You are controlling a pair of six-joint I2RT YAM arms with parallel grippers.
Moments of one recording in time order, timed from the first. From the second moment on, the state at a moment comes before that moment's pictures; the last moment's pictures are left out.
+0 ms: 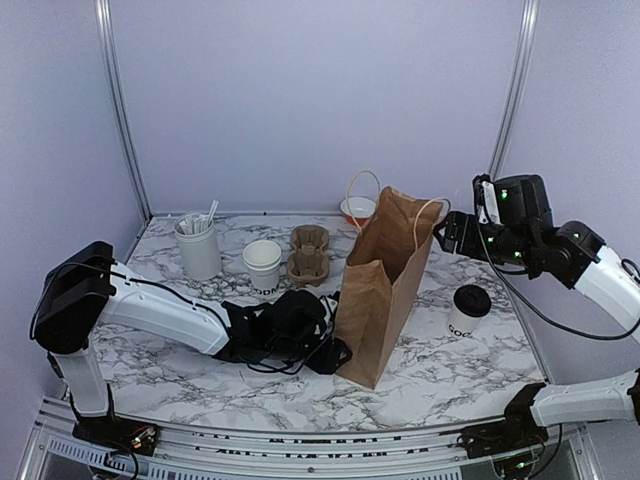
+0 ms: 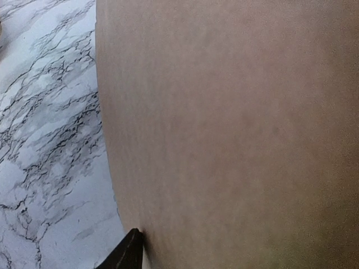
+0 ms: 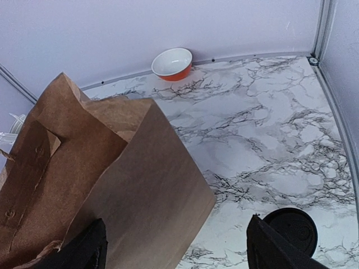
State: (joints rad) left arm -1.18 1.86 1.06 0.09 -0.05 -0.51; right arm 0.58 1.02 1.10 -0.64 0.25 0.52
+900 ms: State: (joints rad) left arm -1.11 1.46 0.97 -0.09 -0.08 -0.47; right arm 0.58 0.98 1.21 -0.67 0.42 0.49
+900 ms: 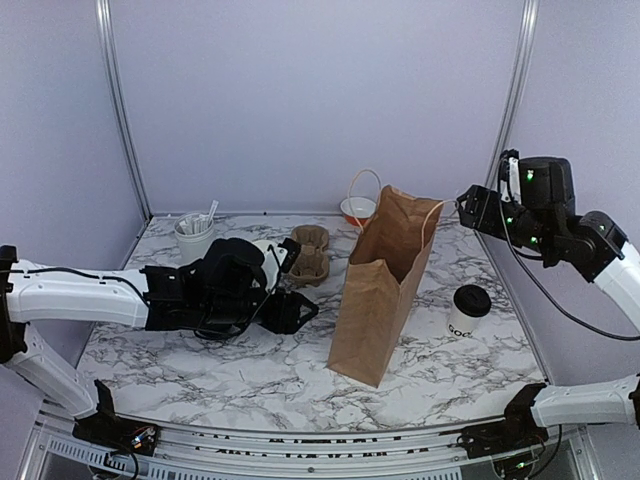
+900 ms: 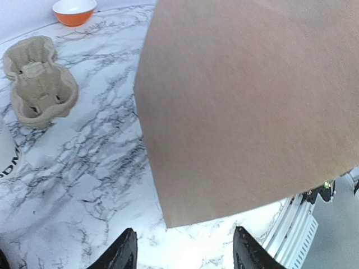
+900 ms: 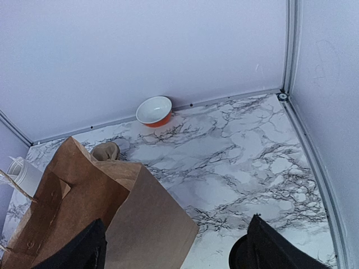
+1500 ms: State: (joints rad) left arm -0.96 1.79 1.25 -0.24 -0.18 -0.60; right arm 0.58 1.00 1.23 -0.68 0.40 0.50
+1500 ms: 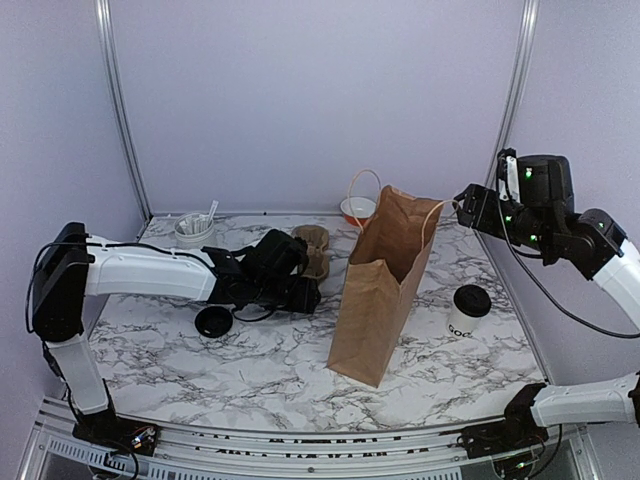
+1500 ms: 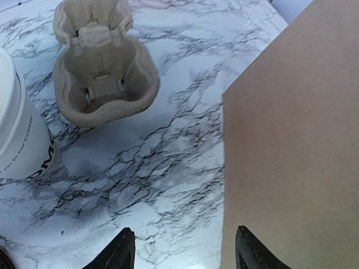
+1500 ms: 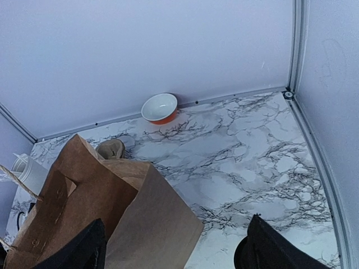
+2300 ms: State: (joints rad) left arm -0.81 1.99 1.29 -0.19 -0.22 -0.59; right arm 0.58 0.96 1.20 -0.67 0.37 0.50
